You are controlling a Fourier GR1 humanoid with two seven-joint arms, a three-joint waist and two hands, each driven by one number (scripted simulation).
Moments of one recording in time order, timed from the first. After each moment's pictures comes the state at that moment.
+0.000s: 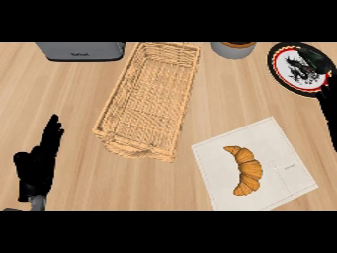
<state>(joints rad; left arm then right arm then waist) 0.01 0.42 -0.26 -1.47 0.25 0.44 0.00 -0.19 -0.53 0.05 -1.40 -0.43 -0.26 0.06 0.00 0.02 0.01</state>
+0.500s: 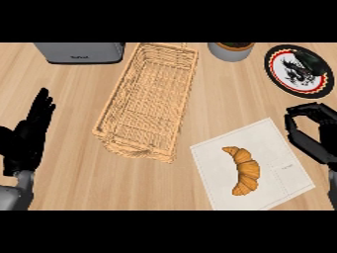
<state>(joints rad) -0.12 0.47 -0.18 -1.48 0.27 0.37 0.06 -0.11 -0.48 0.09 -1.44 -0.27 -0.23 -0.28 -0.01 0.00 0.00</state>
